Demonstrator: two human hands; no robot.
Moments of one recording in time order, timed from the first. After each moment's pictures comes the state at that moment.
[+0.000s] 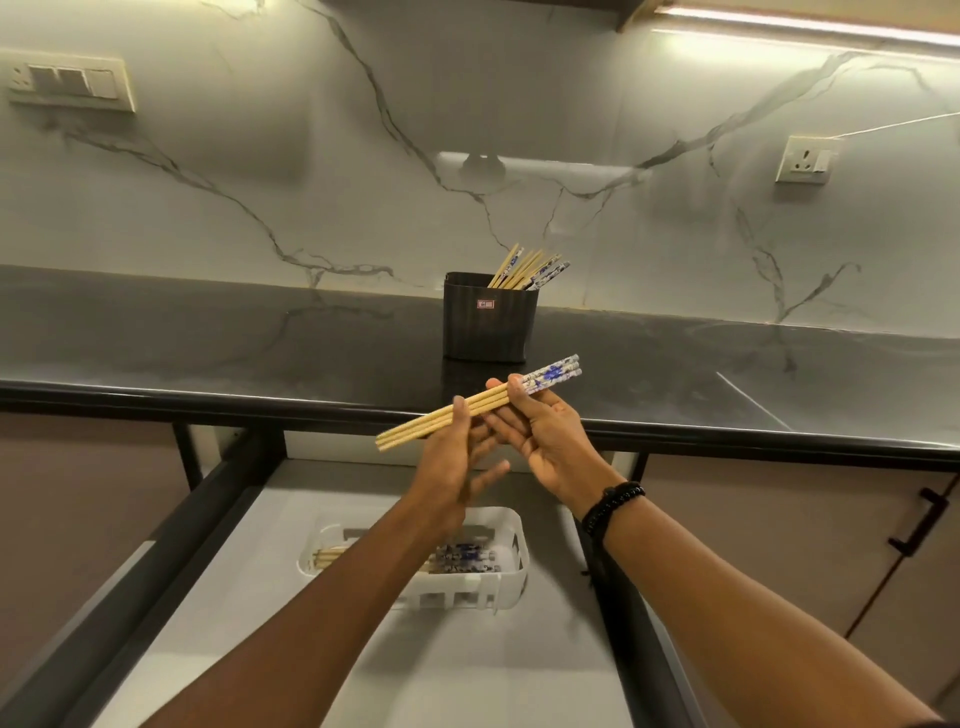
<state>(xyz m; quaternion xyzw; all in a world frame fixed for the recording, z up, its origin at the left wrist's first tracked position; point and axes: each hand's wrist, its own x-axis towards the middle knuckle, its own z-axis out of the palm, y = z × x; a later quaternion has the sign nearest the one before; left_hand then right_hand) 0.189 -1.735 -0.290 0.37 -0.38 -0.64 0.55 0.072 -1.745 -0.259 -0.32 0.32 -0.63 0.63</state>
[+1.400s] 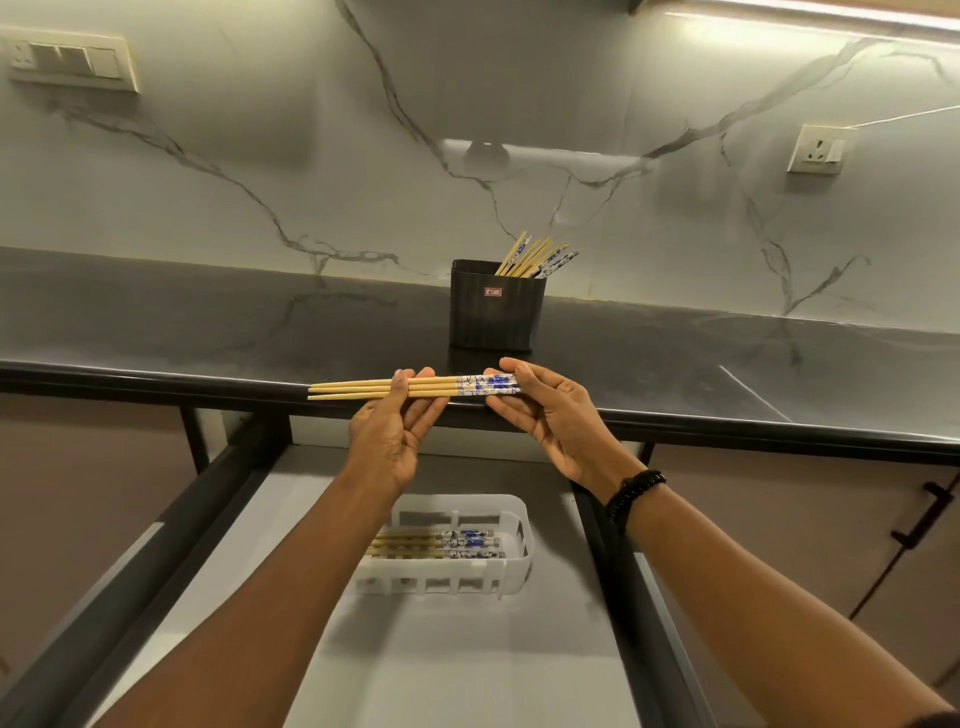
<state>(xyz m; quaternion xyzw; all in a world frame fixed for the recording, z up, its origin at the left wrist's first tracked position) 0.245 -1.753 -0.278 0.25 -0.19 -0.66 0.68 0.062 -1.741 -0.254 -0.43 0.32 -0.57 0.62</state>
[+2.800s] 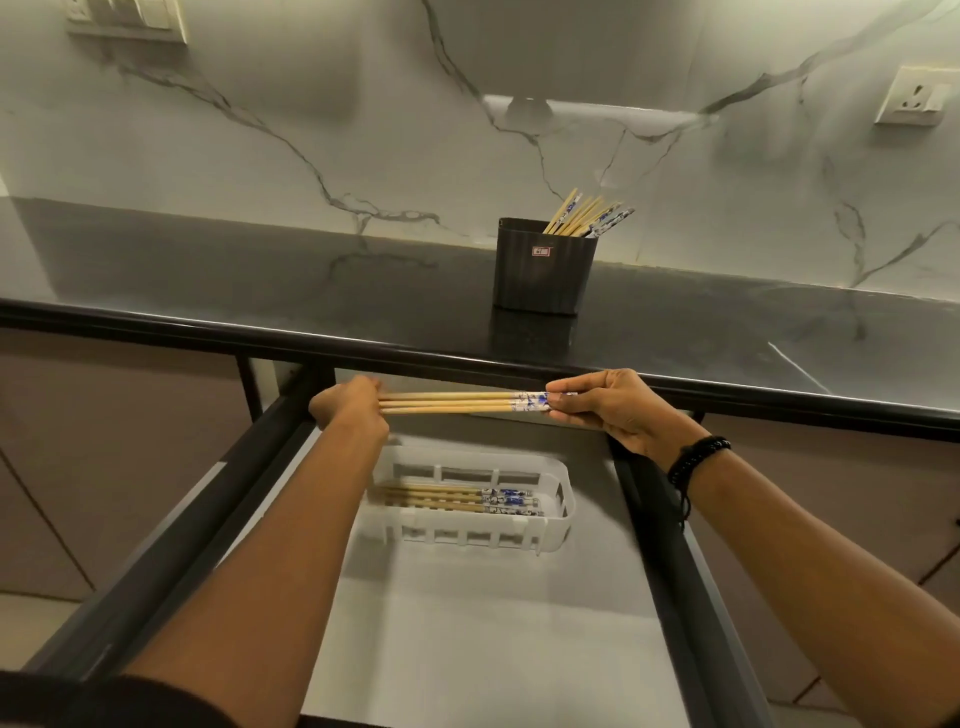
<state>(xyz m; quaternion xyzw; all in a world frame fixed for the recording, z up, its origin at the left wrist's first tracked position) 0.313 -1.770 -0.304 0.57 -0.08 -0.48 0.67 0.040 -1.755 -0.275 -0.49 0.53 -0.41 0.56</state>
